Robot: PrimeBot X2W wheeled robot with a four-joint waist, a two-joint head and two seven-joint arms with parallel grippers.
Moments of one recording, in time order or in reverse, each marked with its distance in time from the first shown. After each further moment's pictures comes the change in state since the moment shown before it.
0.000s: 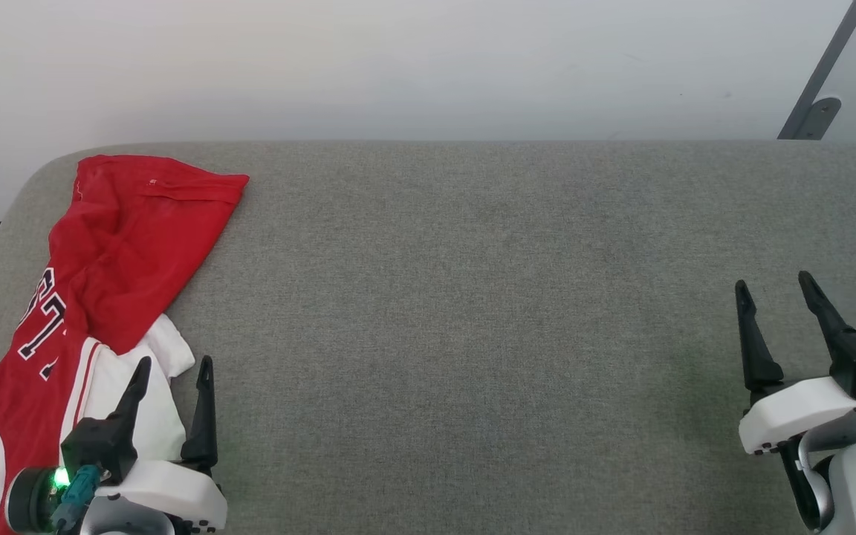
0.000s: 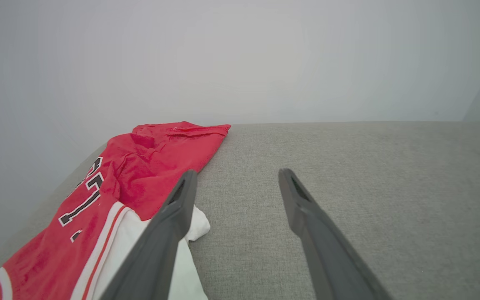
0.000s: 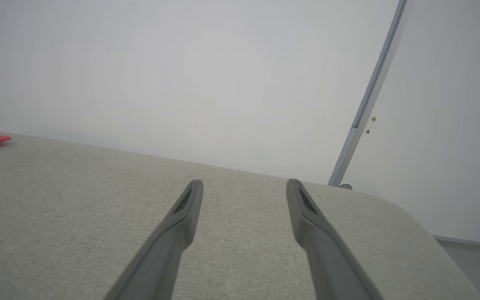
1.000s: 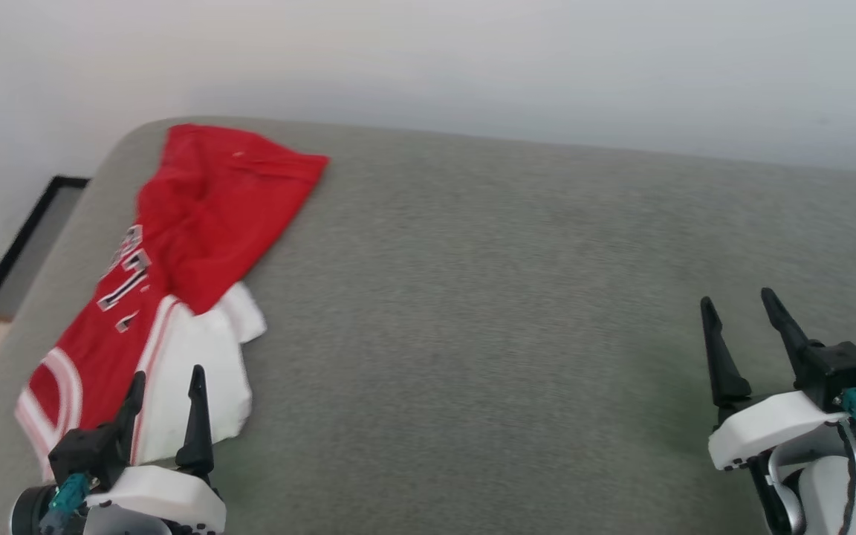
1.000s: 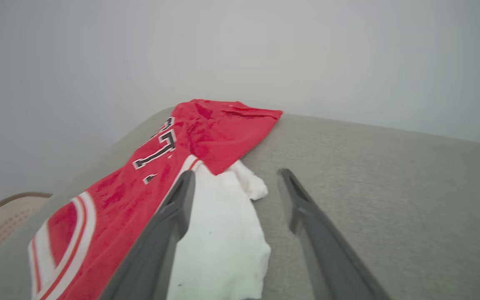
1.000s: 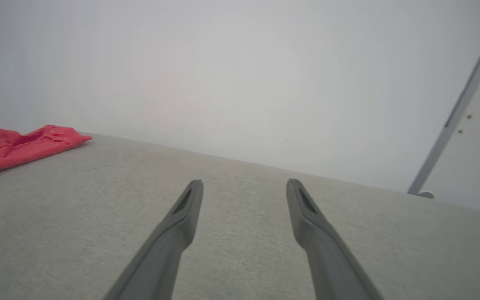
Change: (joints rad) left arm -0.005 -0.023 0.034 0.045 -0.062 -0.002 0.000; right arm 0.027 0.024 0.042 -0.002 0.055 0.000 0.000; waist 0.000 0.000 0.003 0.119
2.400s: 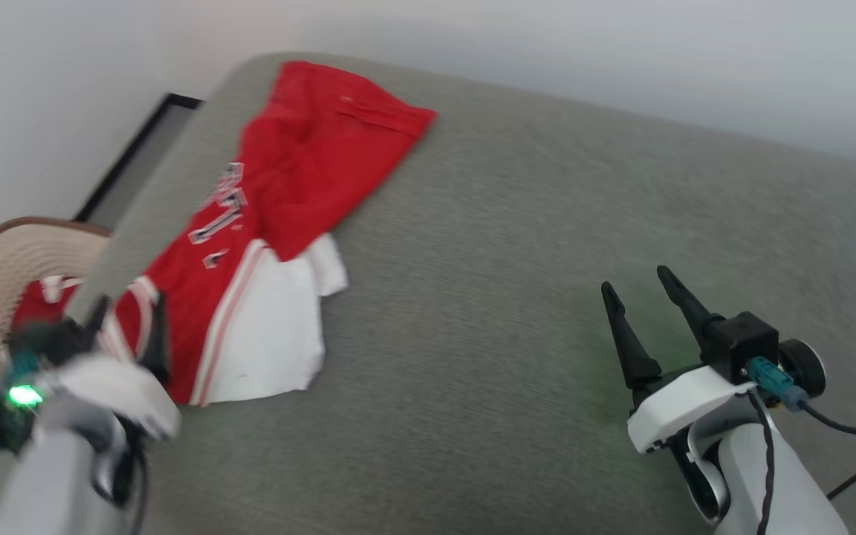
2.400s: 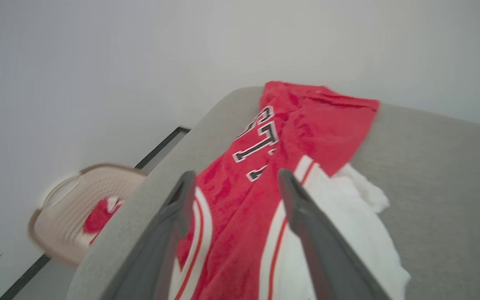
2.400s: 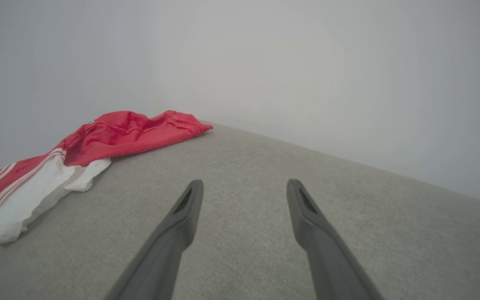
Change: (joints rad) left arm -0.281 0.152 -0.079 0.272 -0.124 0.000 0.070; right arm -0.108 0.049 0.204 0.080 0.041 0.000 0.000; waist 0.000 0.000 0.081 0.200
